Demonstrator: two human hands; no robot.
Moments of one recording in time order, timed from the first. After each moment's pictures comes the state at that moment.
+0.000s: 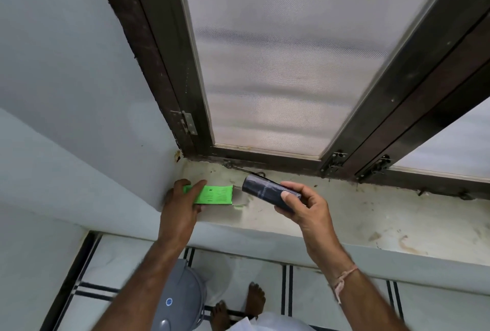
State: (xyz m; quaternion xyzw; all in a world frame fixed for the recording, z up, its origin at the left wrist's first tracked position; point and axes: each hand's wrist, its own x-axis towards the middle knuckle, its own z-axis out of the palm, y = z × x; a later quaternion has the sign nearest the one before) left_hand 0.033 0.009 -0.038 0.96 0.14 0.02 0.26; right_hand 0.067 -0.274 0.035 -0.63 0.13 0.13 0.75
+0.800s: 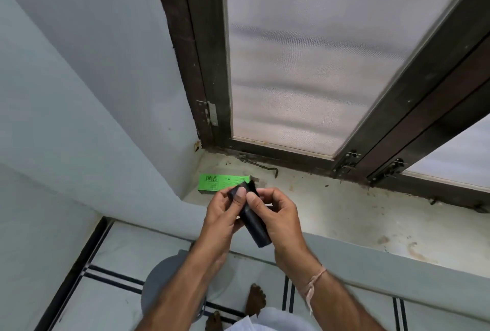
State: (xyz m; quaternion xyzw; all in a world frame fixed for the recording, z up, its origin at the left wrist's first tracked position) left_hand -0.018 -0.084 0.048 0.52 0.25 0.00 0.82; right_hand 0.015 -0.205 0.064 -0.64 0.07 0.20 0.74
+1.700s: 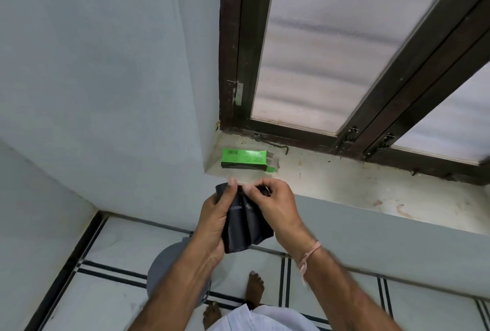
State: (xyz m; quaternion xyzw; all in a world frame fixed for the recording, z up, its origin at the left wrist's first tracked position) left_hand -0.127 -0.034 0.080 0.44 0.30 -0.05 0.85; right_hand -0.071 -0.152 0.079 -0.80 -0.02 0.13 0.58
